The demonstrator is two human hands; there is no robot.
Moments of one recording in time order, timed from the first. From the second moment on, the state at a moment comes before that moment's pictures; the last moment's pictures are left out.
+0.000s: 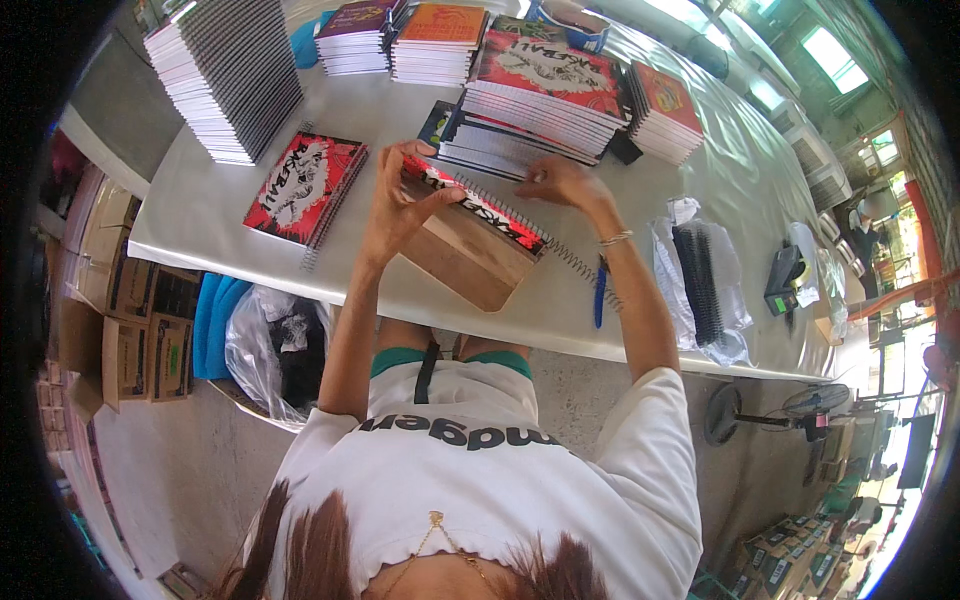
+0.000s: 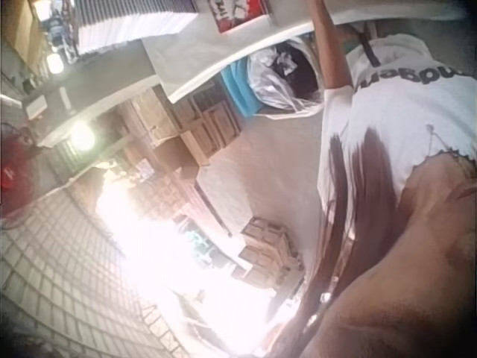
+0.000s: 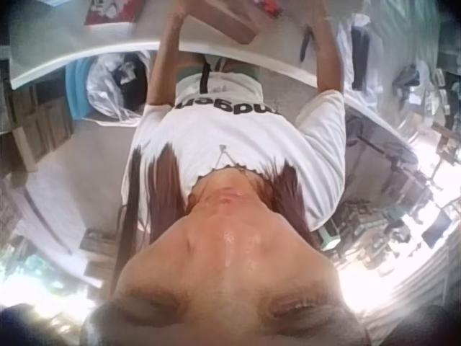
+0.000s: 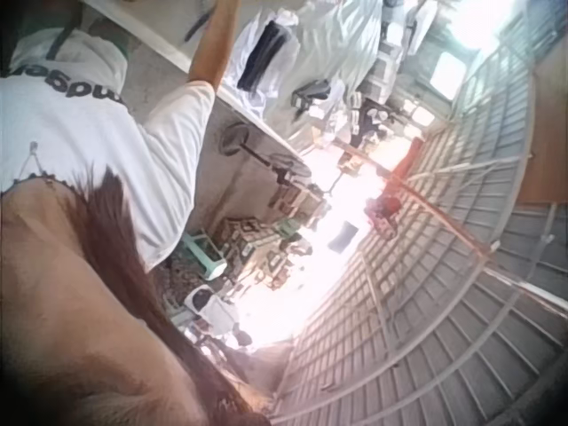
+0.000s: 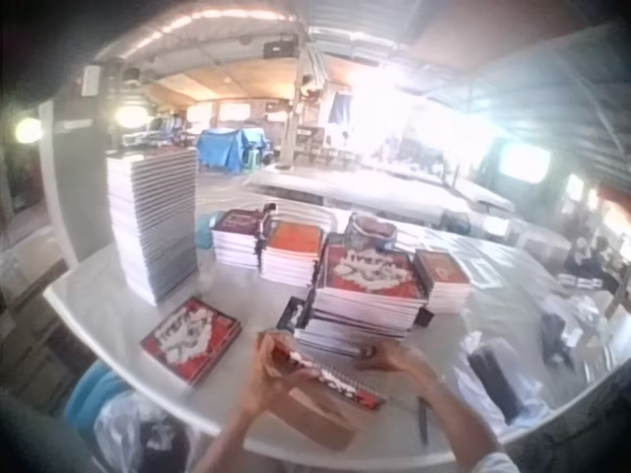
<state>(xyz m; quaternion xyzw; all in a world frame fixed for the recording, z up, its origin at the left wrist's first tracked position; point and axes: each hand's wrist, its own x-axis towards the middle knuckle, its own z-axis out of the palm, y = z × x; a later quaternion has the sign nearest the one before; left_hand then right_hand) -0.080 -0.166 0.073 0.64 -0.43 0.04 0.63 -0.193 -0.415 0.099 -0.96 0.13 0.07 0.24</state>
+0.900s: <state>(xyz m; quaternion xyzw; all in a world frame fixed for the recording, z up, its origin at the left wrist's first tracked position) -0.063 -0.155 0.062 0.49 -0.36 -0.17 0.77 -0.166 -0.371 0.139 -0.86 0.08 0.17 0.48</state>
